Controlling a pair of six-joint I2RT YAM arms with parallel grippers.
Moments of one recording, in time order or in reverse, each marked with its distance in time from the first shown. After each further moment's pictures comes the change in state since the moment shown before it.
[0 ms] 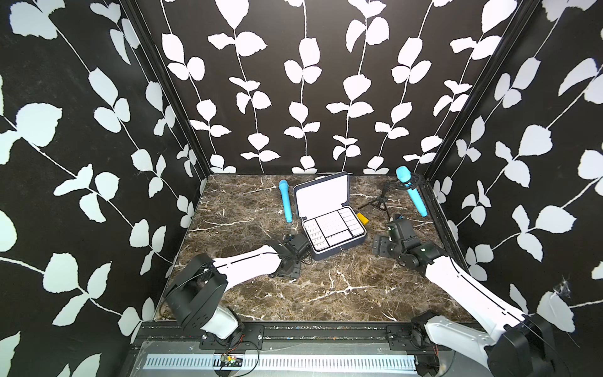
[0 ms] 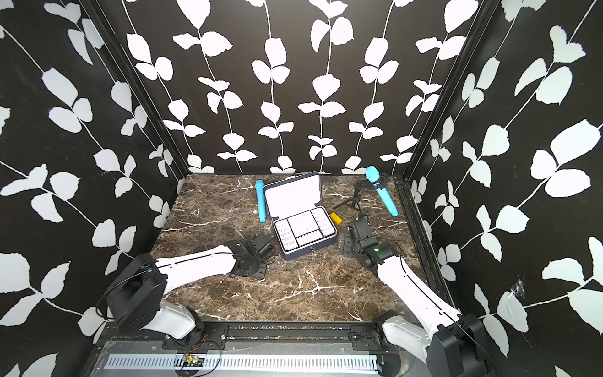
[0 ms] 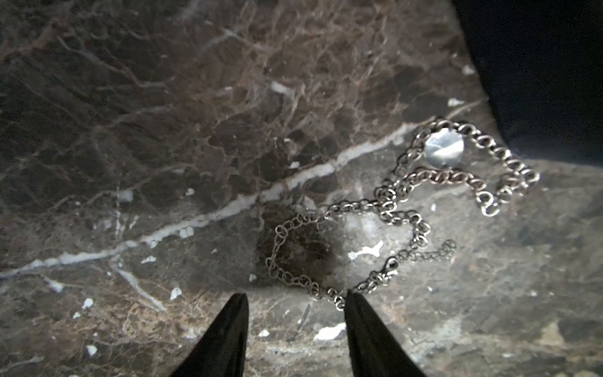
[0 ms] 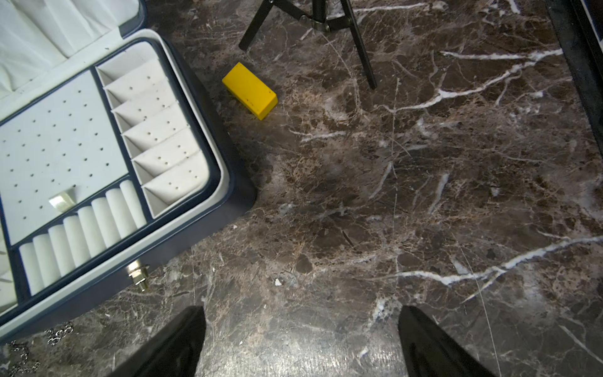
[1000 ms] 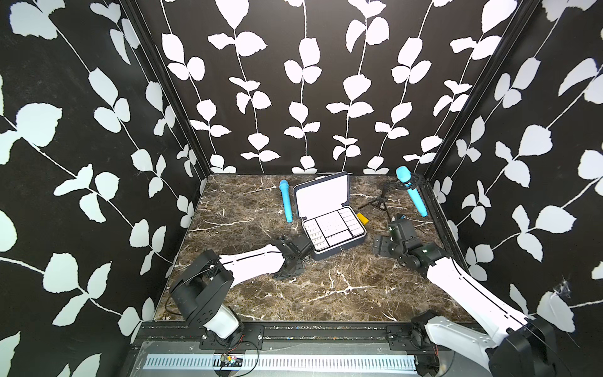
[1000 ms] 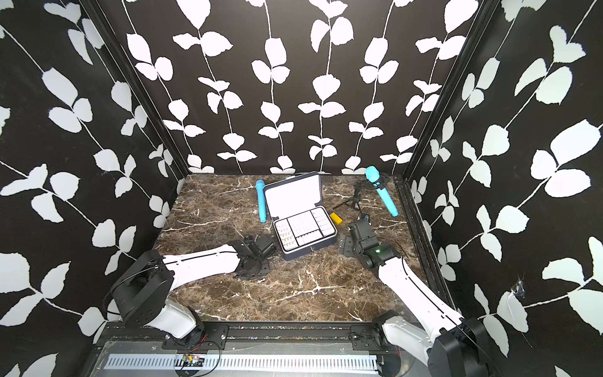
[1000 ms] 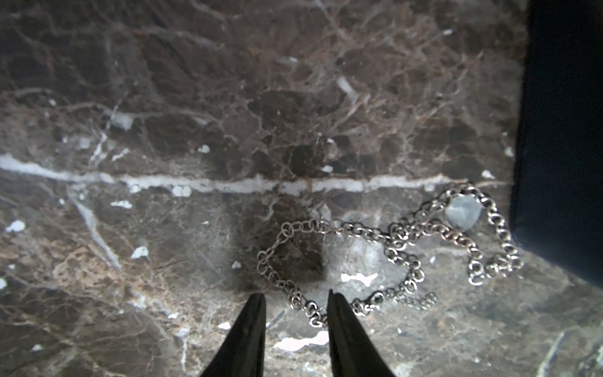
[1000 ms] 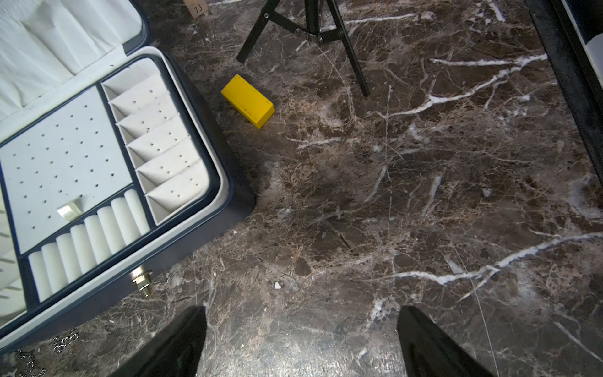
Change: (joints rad) left arm -0.010 0.026 0.000 0.006 0.000 -0.457; right arm 0.000 -0.020 0.000 0.001 0.016 0.032
